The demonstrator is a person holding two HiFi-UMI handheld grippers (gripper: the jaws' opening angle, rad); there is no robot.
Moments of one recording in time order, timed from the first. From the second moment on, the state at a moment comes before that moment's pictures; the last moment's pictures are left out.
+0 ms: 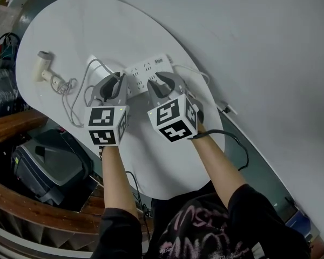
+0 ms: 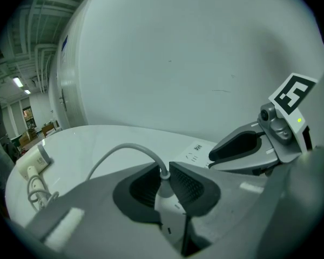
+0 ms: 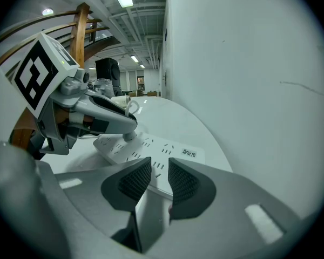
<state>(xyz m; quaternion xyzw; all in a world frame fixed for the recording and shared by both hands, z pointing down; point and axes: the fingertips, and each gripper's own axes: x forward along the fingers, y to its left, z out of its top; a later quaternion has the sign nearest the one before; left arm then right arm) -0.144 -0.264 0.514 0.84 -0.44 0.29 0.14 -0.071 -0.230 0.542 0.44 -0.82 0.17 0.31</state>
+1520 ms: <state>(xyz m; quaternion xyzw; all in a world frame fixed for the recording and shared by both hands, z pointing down) -0.178 -0.259 0.466 0.84 -0.49 0.23 0.10 -0.072 -0.229 0.544 0.44 -0.82 0.17 0.31</state>
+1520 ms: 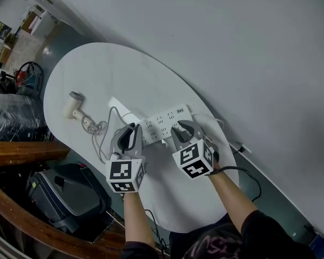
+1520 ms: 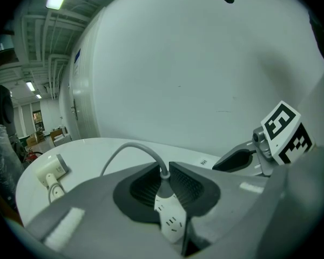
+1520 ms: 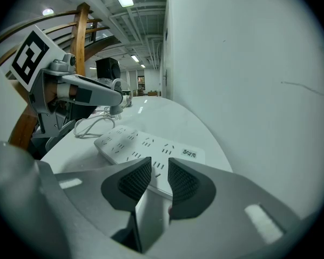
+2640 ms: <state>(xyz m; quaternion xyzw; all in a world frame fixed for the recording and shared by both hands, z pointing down) -0.190 -0.246 0.468 0.83 -0.50 0.23 0.10 -0.067 -0.232 0.534 0.45 -0.83 0.17 0.29</state>
